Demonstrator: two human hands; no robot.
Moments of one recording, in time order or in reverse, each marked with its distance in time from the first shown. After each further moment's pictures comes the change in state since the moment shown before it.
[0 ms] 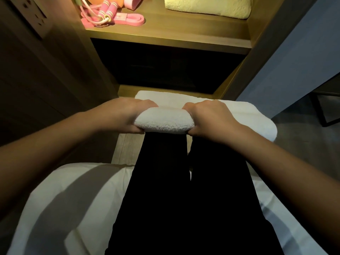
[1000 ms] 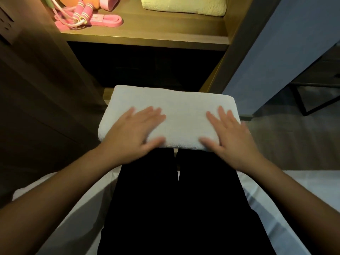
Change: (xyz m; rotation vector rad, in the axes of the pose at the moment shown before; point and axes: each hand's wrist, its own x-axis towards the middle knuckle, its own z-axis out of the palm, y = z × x) left_hand 0.011 0.062 0.050 -0.005 0.111 -0.103; right_hand -0.106 0.050 0.037 0.316 -0.088 0.334
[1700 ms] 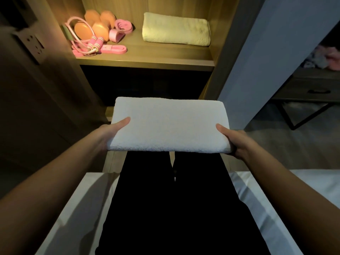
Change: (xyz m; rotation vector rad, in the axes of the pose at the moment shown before) left_hand -0.018 -0.038 -0.010 -1.318 0.010 -1.064; right_hand 0.002 0.040 0.009 1.411 0.101 0.638
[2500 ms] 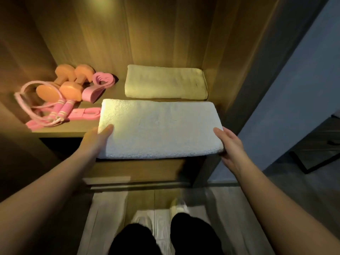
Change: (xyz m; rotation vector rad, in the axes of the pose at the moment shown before) left_hand 0.196 0.230 0.033 0.102 0.328 0.465; right_hand 0.213 -0.200 0.053 0.343 0.033 -0.389
